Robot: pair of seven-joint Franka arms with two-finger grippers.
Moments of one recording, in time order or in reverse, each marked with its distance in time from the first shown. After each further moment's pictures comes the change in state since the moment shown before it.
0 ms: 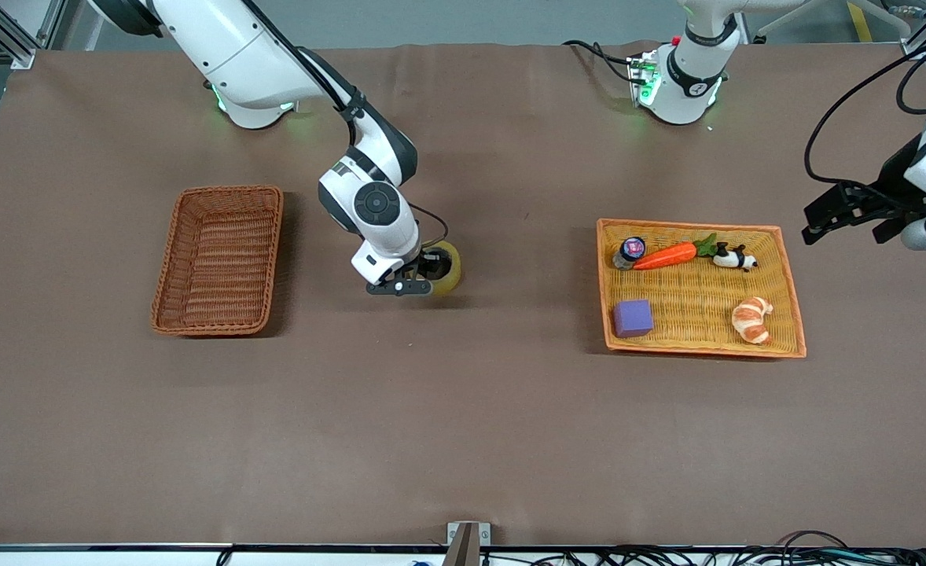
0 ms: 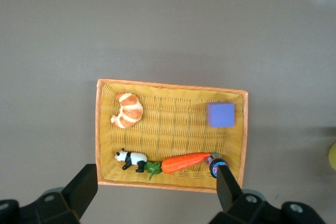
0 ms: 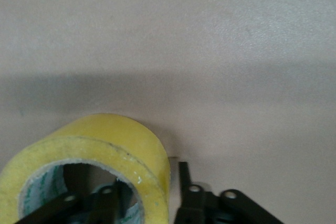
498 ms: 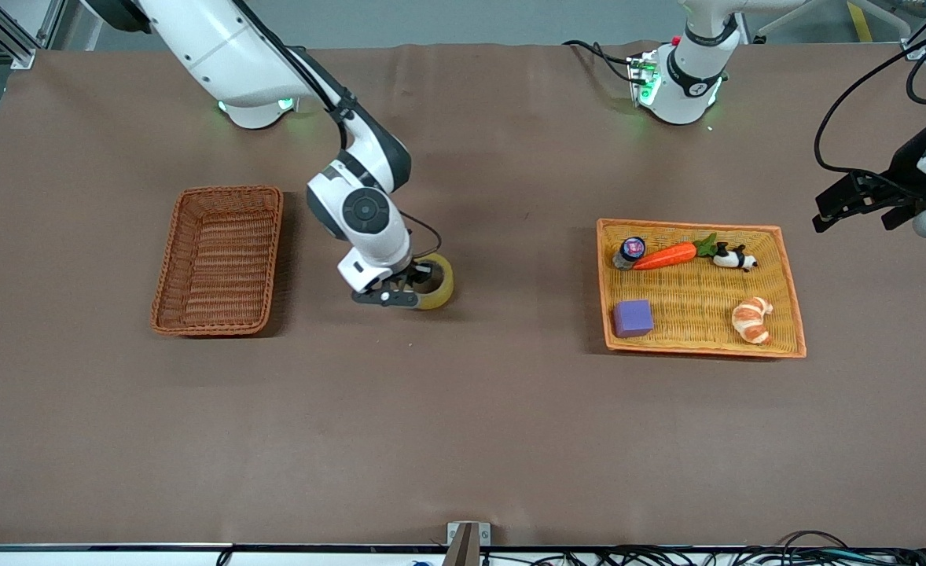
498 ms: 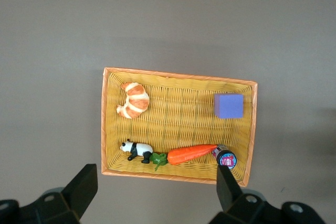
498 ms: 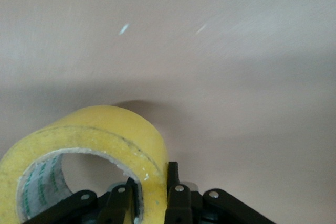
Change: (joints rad) left arm -0.010 -0.032 0.027 -0.052 0.000 0.001 0.009; right arm -0.066 -0.069 -0.006 0.070 -0.014 -0.163 -0.013
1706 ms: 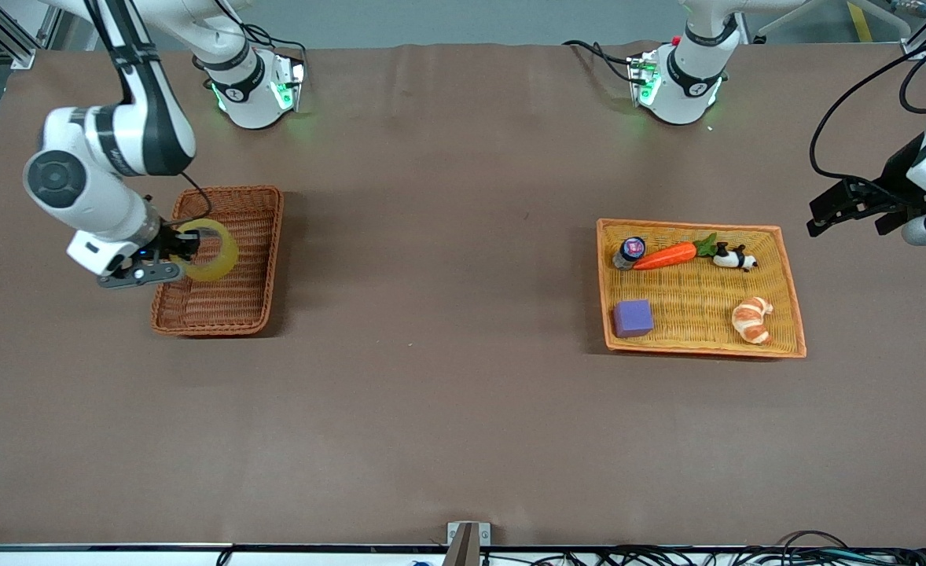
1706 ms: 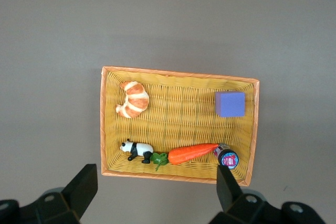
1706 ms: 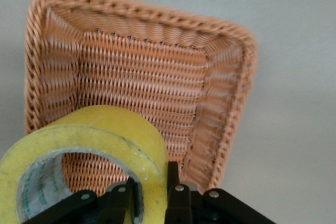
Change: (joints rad) left arm -0.001 0.011 0.000 -0.008 0.000 0.008 0.011; right arm -0.160 -0.509 -0.467 -0.528 0.000 -0.032 -0.890
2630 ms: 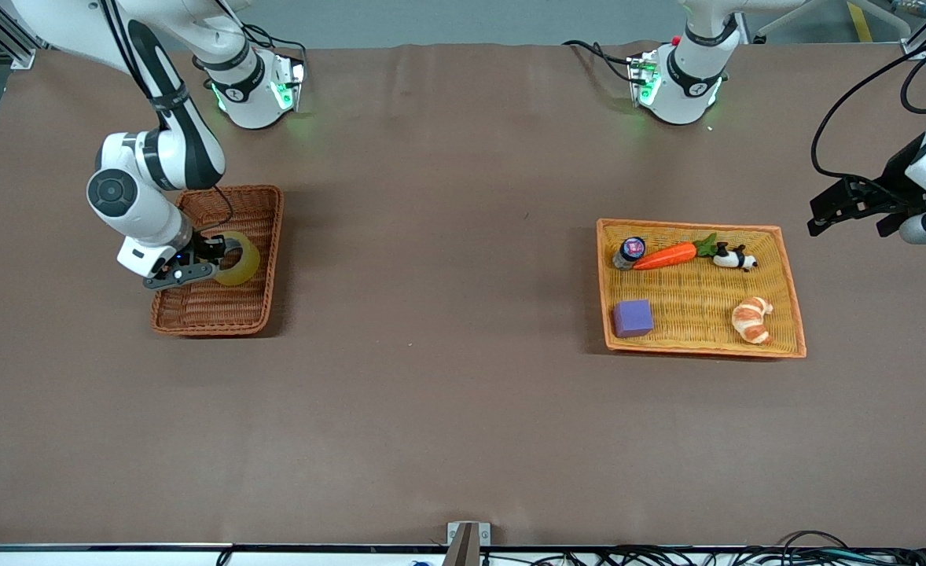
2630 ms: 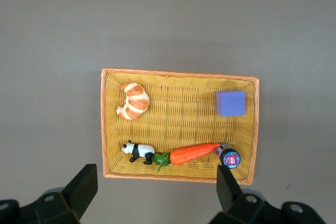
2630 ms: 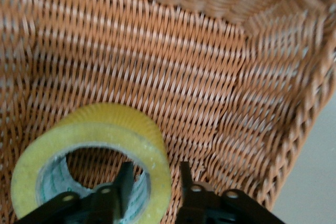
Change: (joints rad) left arm 0.001 0.001 0.001 0.000 0.000 0.001 0.004; right arm -0.002 0.139 -0.040 -0.115 0.000 0.301 -0.098
